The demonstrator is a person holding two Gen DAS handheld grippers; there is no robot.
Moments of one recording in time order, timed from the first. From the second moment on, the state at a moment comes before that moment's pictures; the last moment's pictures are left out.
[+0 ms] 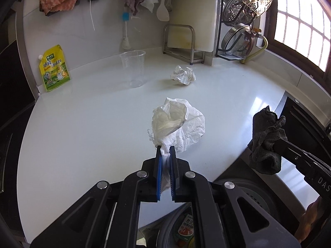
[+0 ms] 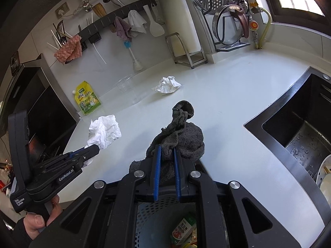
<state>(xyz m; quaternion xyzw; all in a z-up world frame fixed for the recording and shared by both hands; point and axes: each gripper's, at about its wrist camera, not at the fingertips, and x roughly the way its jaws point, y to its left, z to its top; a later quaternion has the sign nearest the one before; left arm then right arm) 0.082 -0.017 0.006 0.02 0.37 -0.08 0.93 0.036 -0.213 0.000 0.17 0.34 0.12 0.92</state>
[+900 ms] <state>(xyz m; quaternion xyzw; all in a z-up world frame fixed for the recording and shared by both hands) -0.036 -0.013 -0.036 0.01 0.40 -0.08 0.91 -0.090 -0.199 -0.037 0.17 0.39 0.10 0.90</state>
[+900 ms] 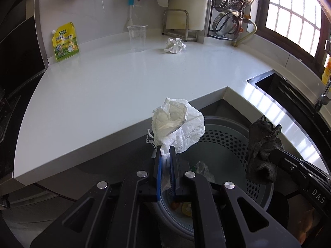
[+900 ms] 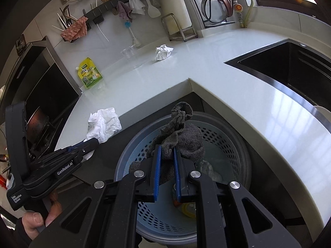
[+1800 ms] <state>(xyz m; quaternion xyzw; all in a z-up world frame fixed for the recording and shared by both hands) -0.050 -0.037 -0.081 0.04 0.46 -0.10 0.88 -0.112 -0.199 -0.076 0.15 0.42 0.09 0.89</state>
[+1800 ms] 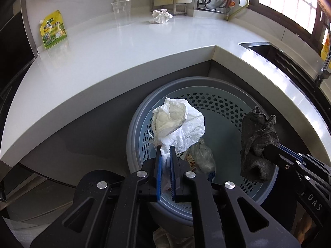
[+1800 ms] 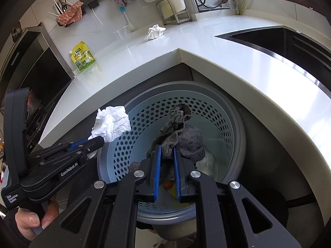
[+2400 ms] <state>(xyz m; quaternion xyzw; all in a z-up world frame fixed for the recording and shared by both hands) -0.040 -0.041 -0.103 0.03 0.49 -0.11 0.86 -0.097 -0.201 -0.099 0.16 0.45 0.09 0.88</state>
